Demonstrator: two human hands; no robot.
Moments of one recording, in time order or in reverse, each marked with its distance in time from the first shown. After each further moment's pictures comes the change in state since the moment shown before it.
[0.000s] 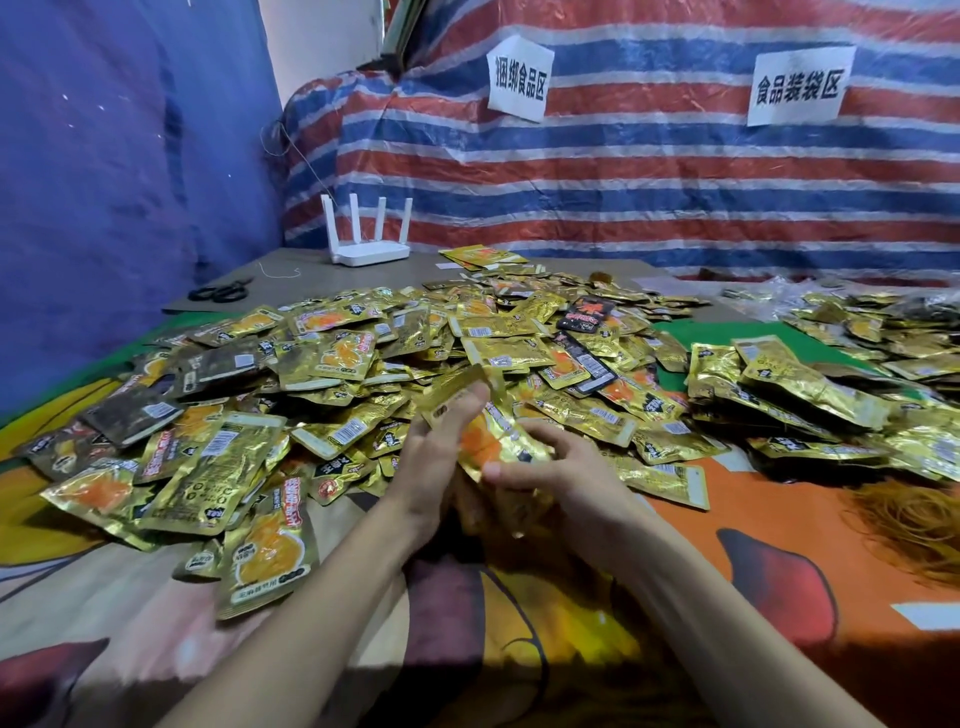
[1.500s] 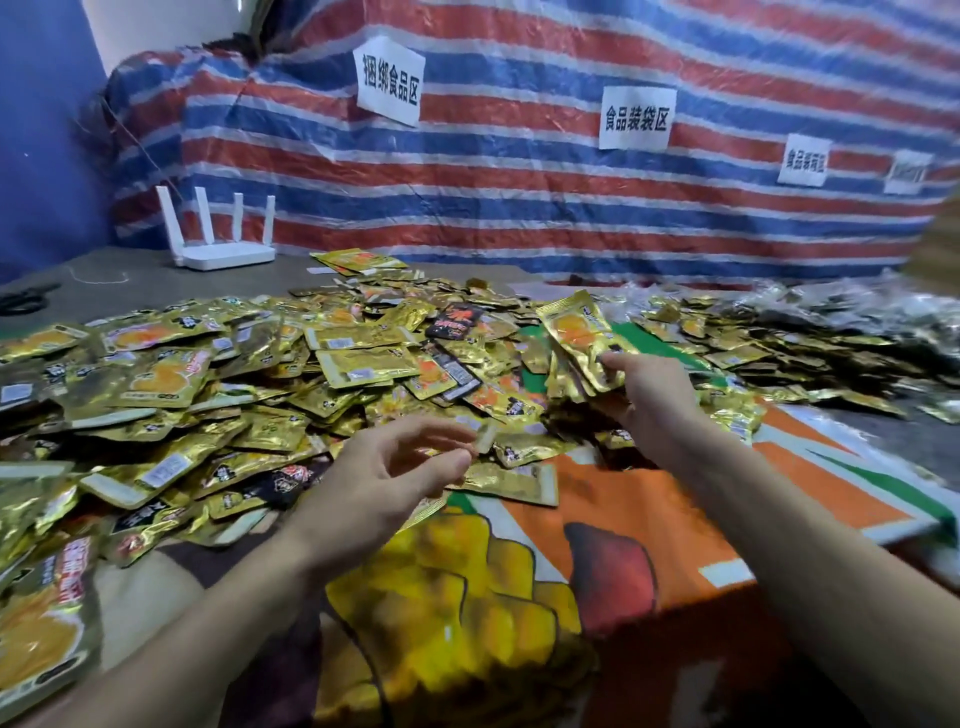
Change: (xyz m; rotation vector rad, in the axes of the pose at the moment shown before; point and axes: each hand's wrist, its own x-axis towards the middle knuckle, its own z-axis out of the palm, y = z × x) left_hand -0.016 -0.001 0.057 0.544 -0.426 0.194; right_hand -0.014 -0.102 -0.159 -0.110 0.862 -0.156
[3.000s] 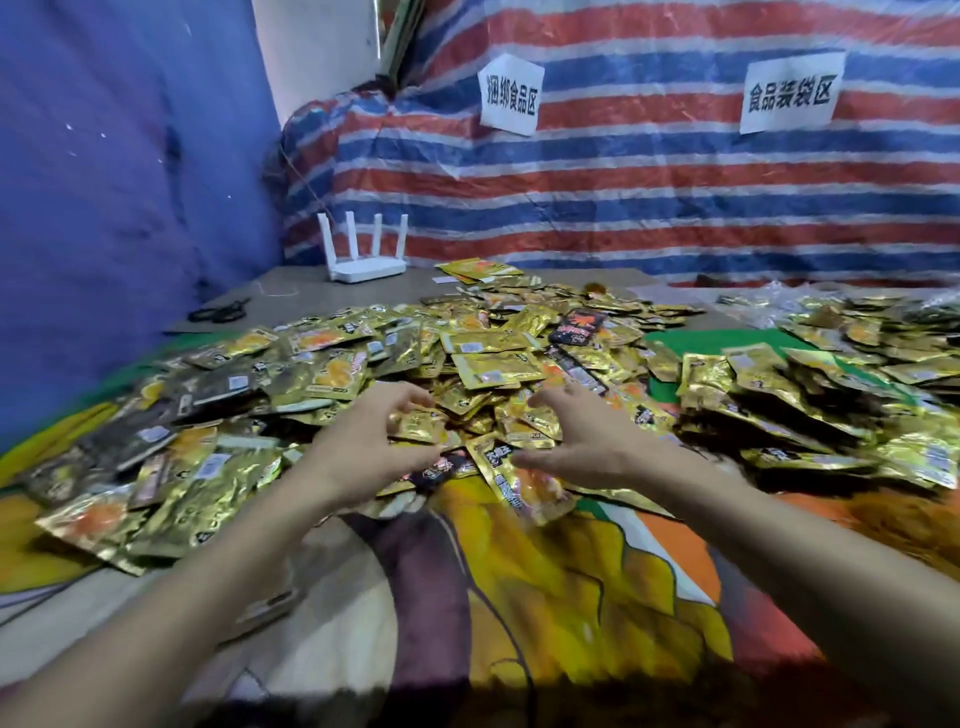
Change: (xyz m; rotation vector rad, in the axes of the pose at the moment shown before) left_hand -0.017 -0.003 -0.115 0.747 0.251 -0.209; right_hand -0.056 0.038 0.115 -1.244 -0.717 -0.590
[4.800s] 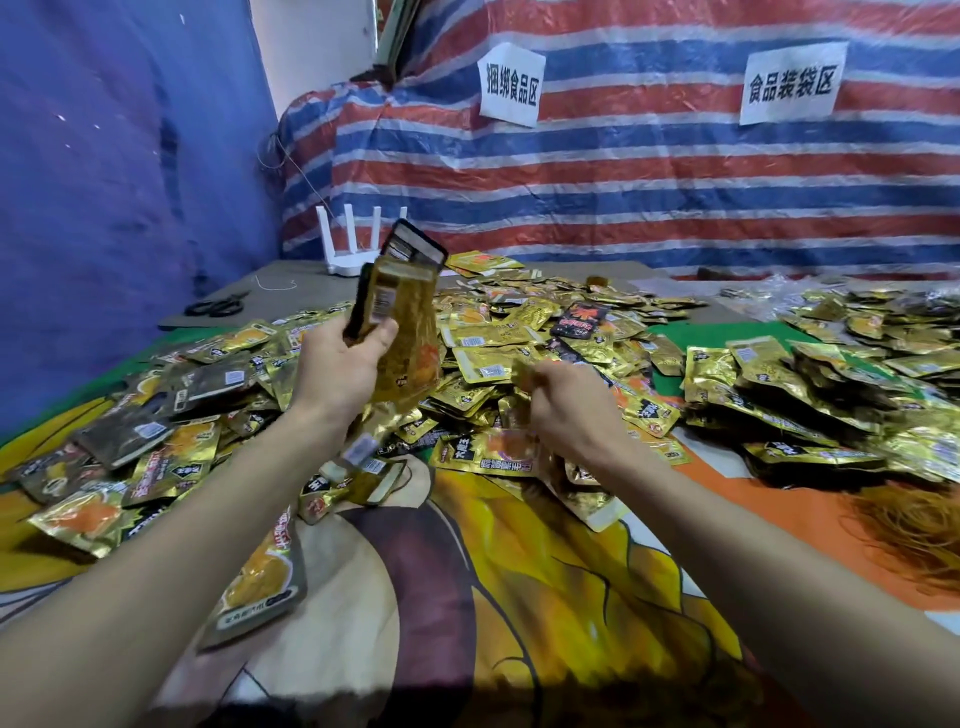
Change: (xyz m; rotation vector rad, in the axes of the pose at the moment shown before) left_hand 0.035 0.014 -0.017 -0.644 0.416 -0.077; right_hand 0.032 -0.011 0.021 0.210 0.444 -0.044
